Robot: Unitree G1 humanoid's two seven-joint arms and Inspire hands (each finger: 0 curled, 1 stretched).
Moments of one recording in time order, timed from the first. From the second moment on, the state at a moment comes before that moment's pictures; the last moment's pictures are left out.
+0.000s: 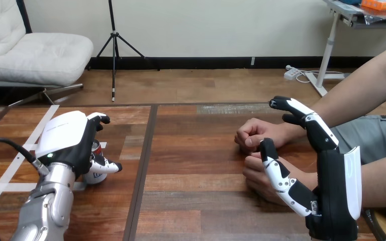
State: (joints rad) left arm -0.24 0.47 -0.21 0.28 0.72 0.16 0.07; right arm 0.19 -0.08 0.03 0.14 -0.49 -0.89 -0.44
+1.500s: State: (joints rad) left arm -0.23 0.47 -0.20 0.32 0.66 0.00 0.22; right arm 0.18 -0.08 0.03 0.15 -0.49 -0.89 -0.46
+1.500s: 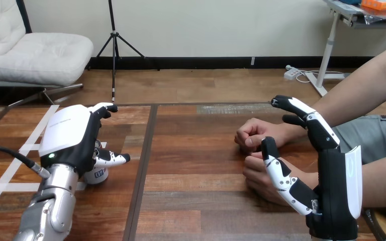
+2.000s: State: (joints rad) left arm -0.22 0.47 -0.20 0.32 0.66 -0.03 0.23; right arm 0.18 -0.08 0.03 0.15 -0.49 -0.89 -0.46
